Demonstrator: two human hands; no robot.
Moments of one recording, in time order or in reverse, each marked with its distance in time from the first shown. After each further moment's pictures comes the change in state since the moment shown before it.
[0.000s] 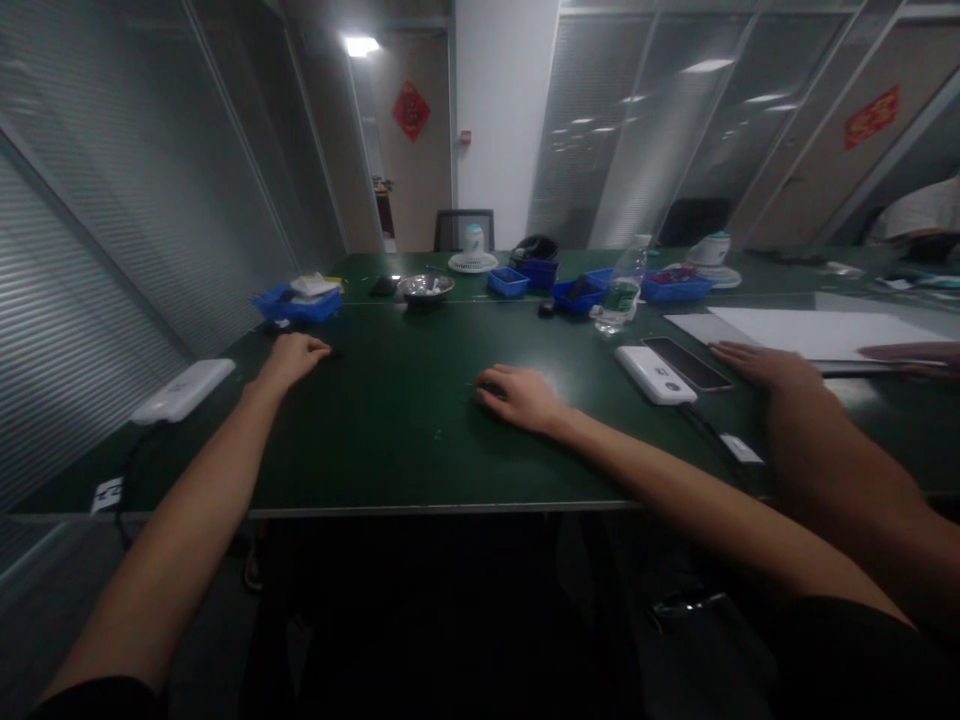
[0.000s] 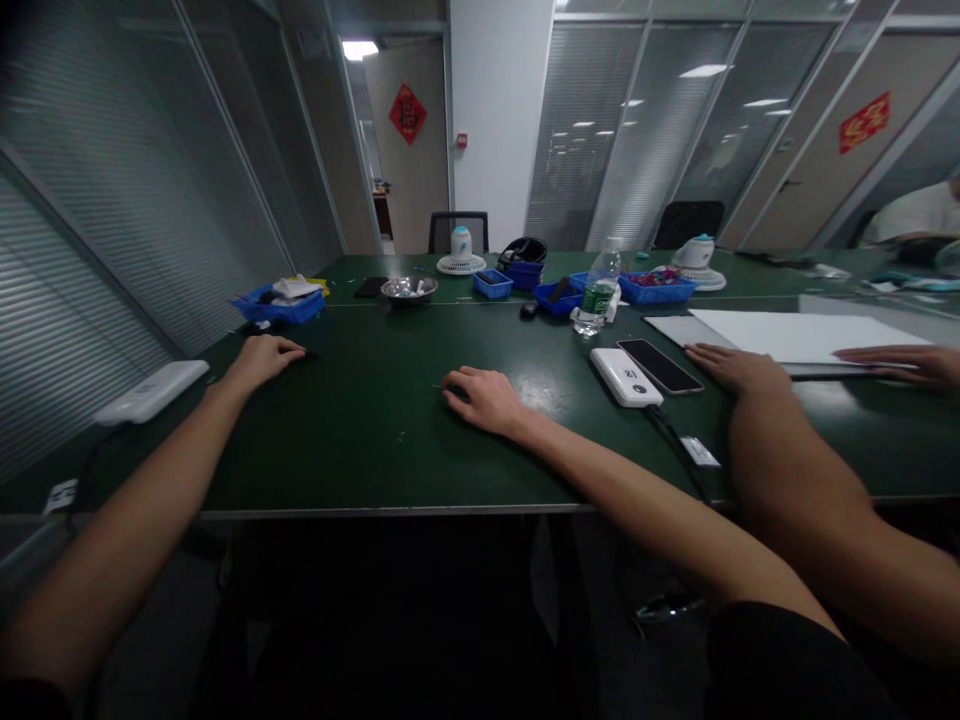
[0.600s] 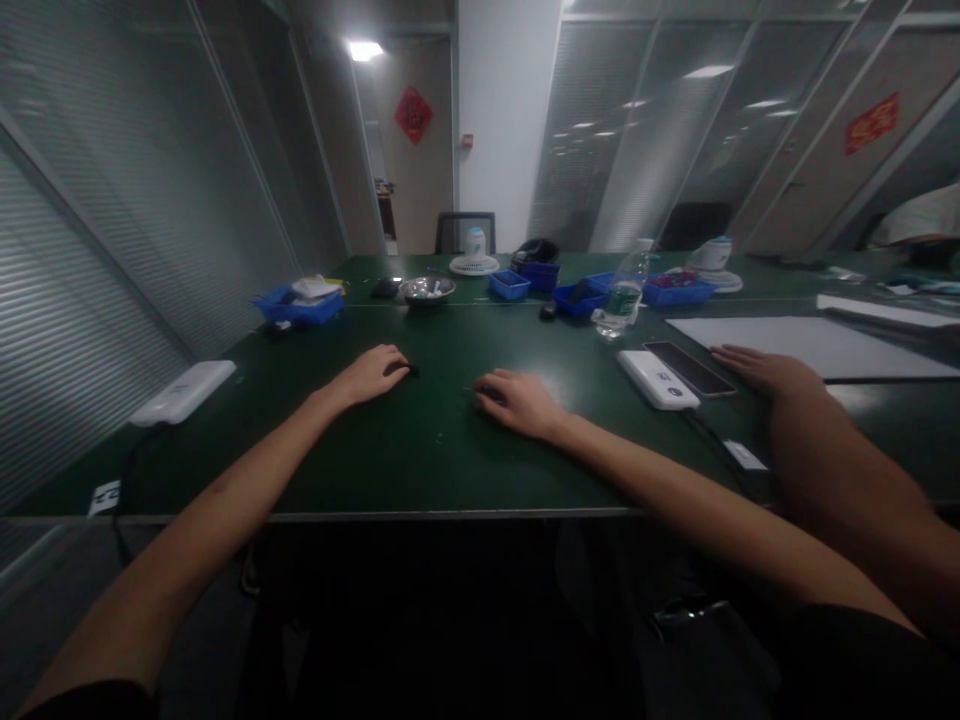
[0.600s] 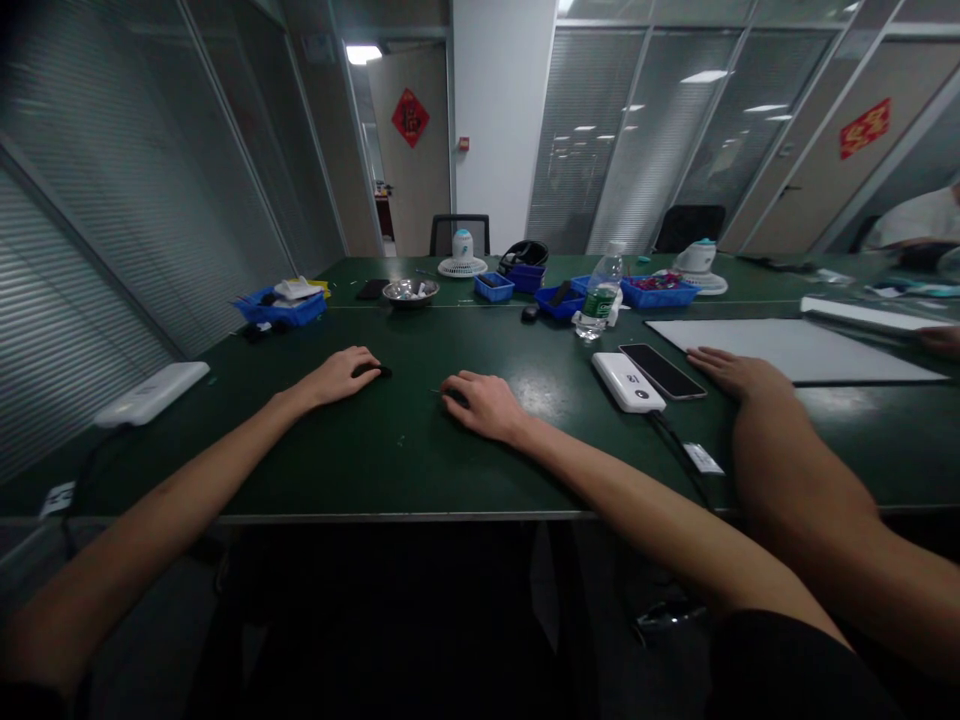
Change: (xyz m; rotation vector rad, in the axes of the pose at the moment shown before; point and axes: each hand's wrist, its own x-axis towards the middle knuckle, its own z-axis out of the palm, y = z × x) left_hand -0.029 0.125 0.041 -0.200 -0.131 0.559; right_hand 0.000 -0.004 -0.002 0.019 -0.009 -0.010
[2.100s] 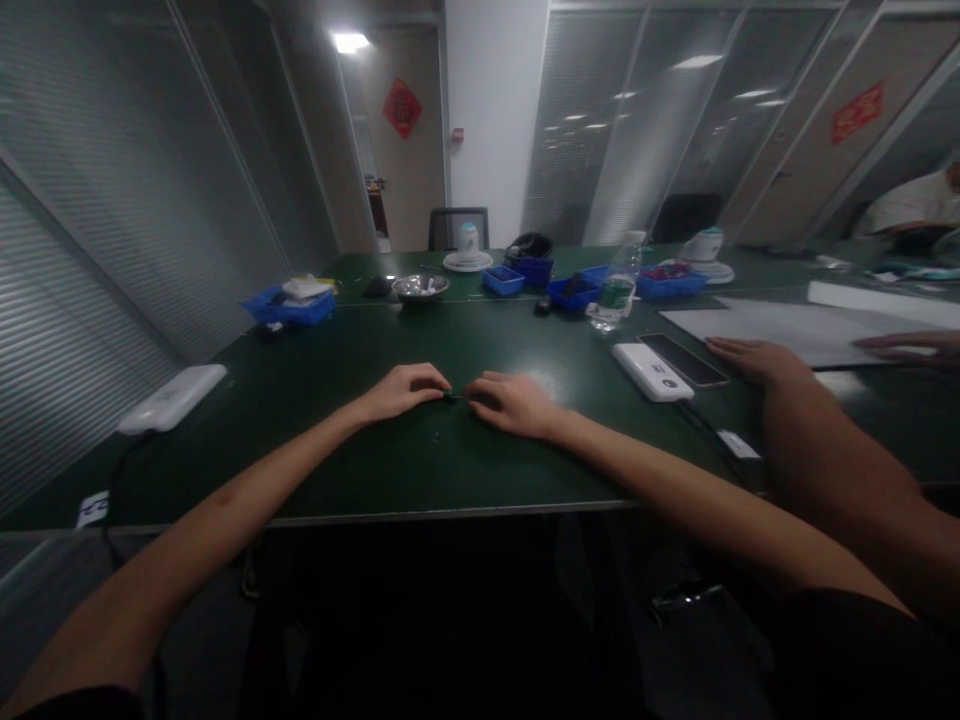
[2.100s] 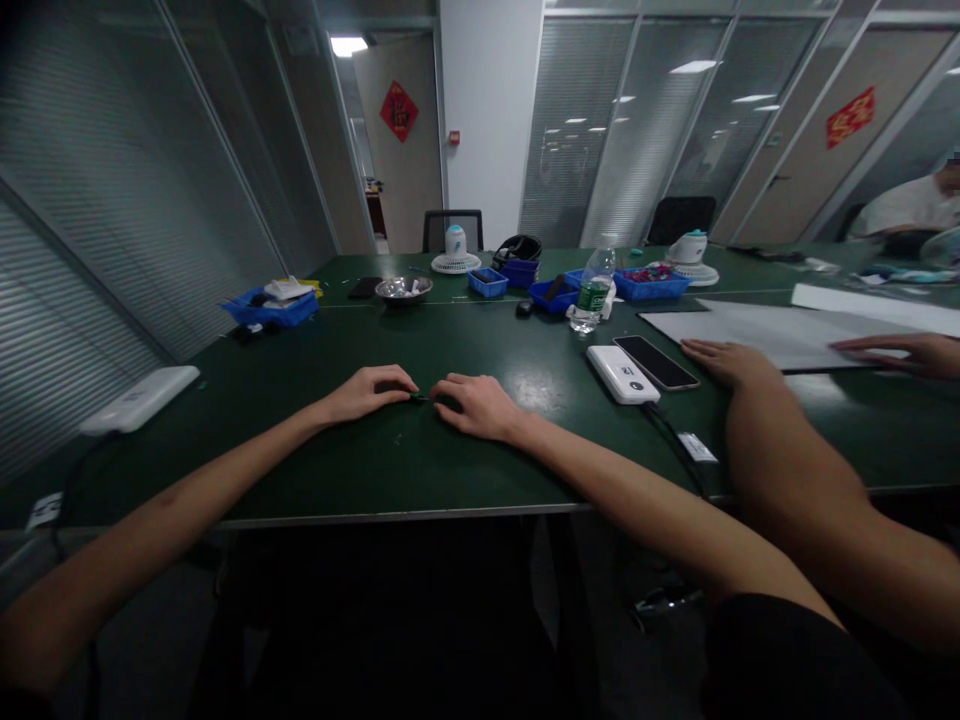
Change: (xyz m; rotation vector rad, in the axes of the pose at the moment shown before) left_hand 0.003 0.071 0.024 -0.518 -0.107 0.202; right_hand -0.001 0.000 0.005 0.020 0.009 -0.153
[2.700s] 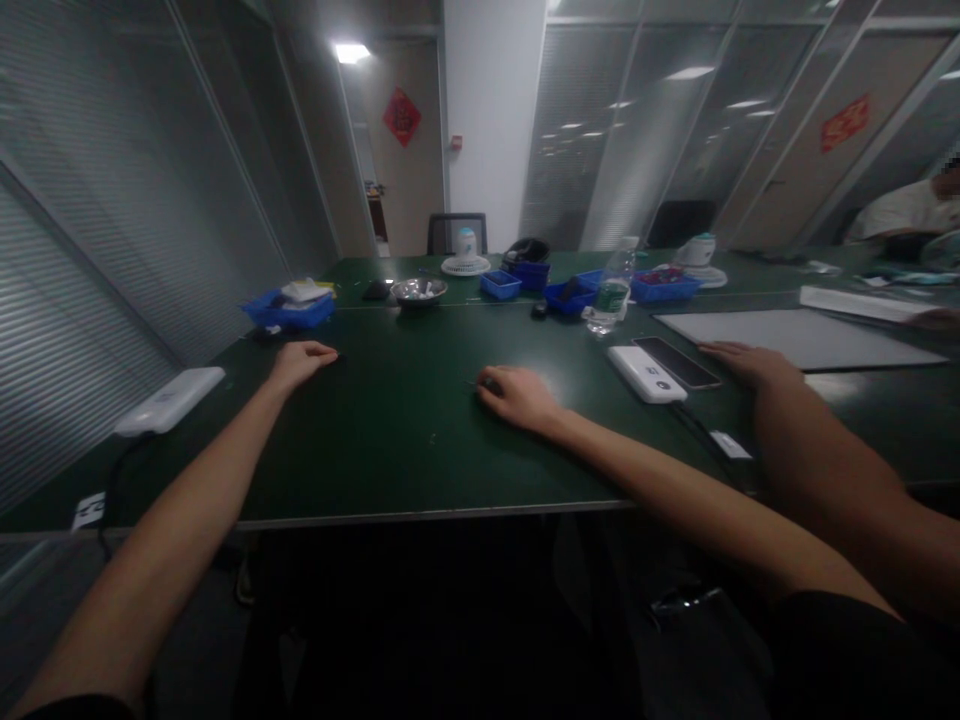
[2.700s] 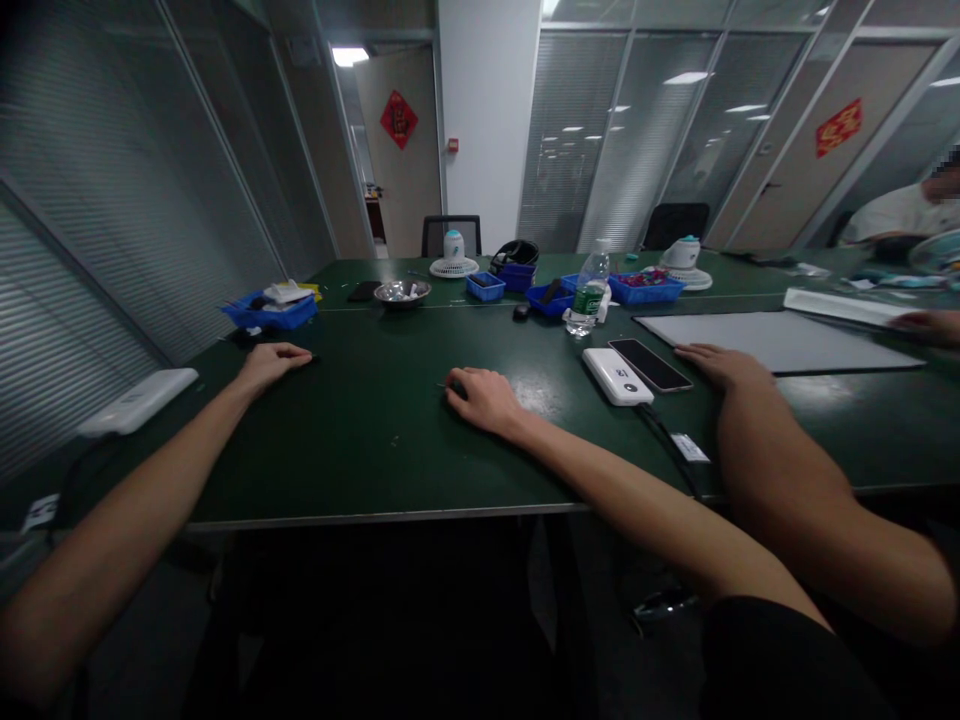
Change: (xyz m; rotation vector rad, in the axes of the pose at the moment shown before) left_hand -0.074 -0.113 -0.134 0.226 0.668 -0.852; right_hand 0.001 0.003 -0.008 -0.050 -0.021 0.342
